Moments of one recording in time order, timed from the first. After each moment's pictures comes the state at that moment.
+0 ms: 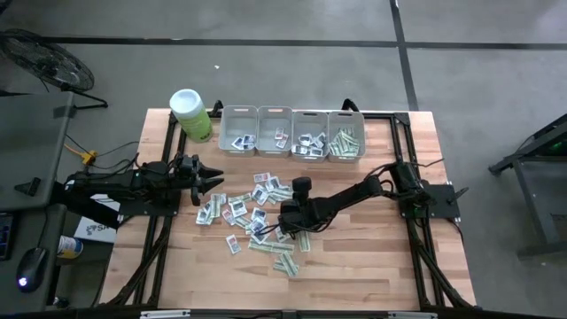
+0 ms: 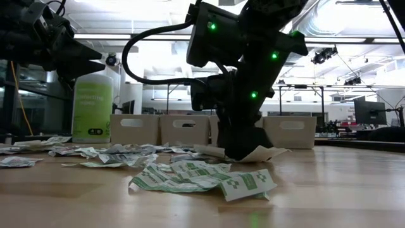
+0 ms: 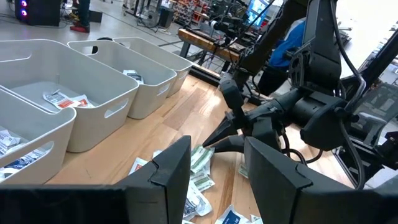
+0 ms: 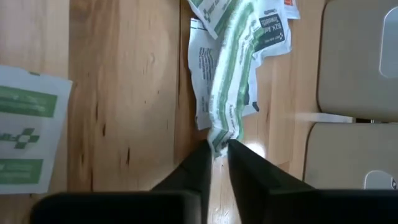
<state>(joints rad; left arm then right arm) -0.03 0.01 0.08 -0.13 -0.22 -0.40 0.23 2.19 1.36 -0.56 0.71 0.03</state>
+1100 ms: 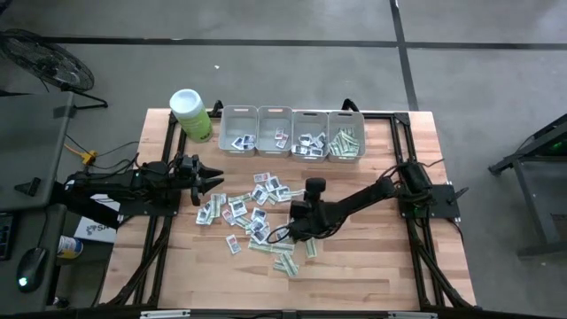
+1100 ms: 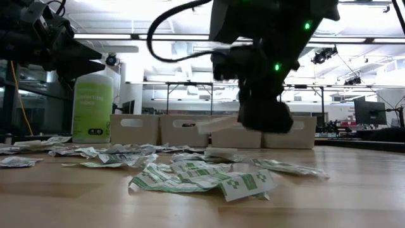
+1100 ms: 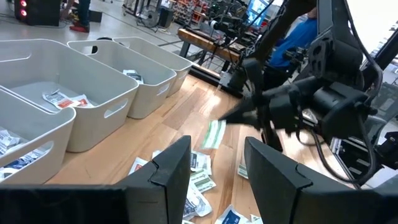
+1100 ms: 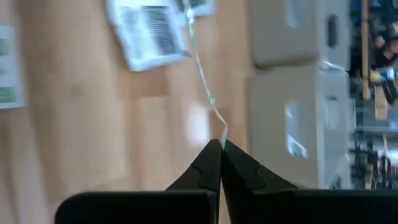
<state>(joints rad) -0.03 0.01 0.08 -0.13 -0.22 -0.40 0.30 2.05 1.36 -0.82 0.89 0.27</state>
